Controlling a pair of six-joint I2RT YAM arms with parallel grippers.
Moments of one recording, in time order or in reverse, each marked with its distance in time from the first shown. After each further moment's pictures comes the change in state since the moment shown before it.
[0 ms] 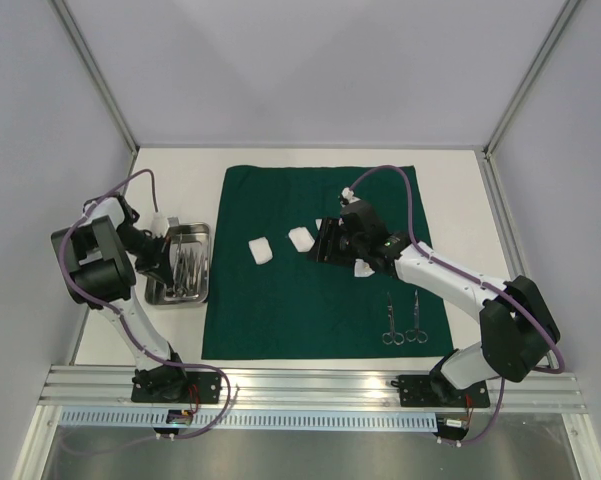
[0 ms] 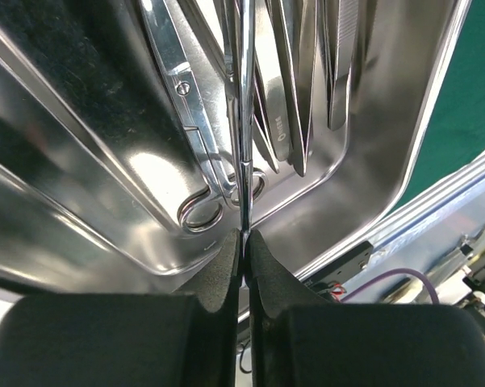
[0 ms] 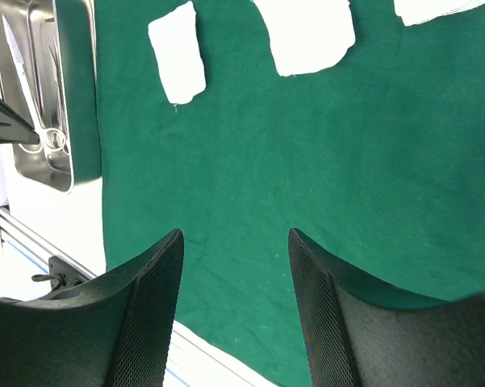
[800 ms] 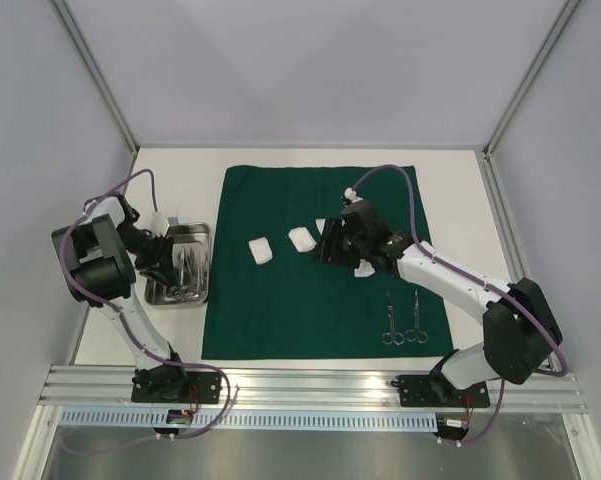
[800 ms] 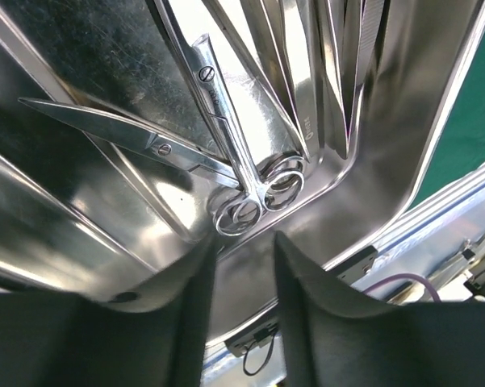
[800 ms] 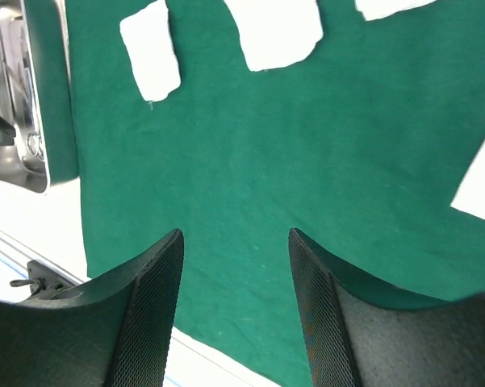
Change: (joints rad) left arm 0.000 0.026 0.017 0.004 -0.009 -0.012; right arm -0.005 -0.011 0.012 -0.066 0.036 -0.024
